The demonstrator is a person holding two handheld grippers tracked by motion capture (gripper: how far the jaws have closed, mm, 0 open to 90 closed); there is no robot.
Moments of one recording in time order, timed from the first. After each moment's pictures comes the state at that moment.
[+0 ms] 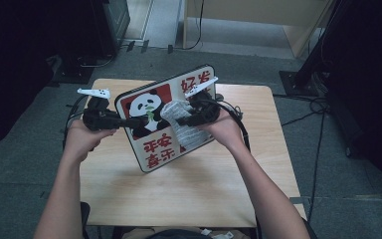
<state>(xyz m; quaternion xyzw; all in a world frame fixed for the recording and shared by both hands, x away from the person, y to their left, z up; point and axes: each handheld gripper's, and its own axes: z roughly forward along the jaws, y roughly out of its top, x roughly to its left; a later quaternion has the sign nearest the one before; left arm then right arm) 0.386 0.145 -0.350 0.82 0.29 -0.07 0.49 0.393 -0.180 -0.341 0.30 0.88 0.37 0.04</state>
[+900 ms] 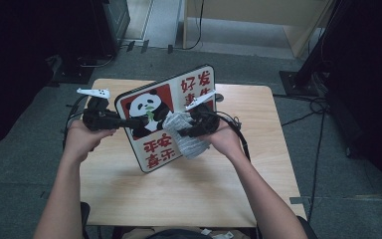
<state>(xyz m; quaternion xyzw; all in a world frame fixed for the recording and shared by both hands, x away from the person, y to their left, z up) 0.386 0.146 -0.351 0.82 0.29 -0.08 0.49 0.386 -0.184 -0.380 0.30 0.88 0.36 0.02</state>
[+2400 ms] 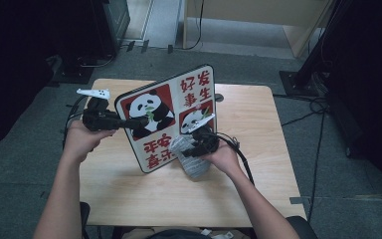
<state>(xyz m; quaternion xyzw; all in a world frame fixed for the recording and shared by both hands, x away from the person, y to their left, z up) 0.385 0.146 -0.350 0.82 0.28 -0.08 0.49 0.372 -0.194 -0.464 0.32 0.89 0.33 -0.03</state>
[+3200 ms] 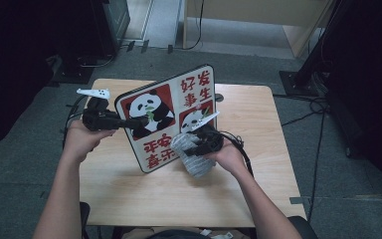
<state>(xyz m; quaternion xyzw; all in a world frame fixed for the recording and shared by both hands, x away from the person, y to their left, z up) 0.385 0.146 -0.350 0.82 0.28 -0.08 0.49 0.366 -0.203 -0.440 0.32 0.88 0.34 -0.04</state>
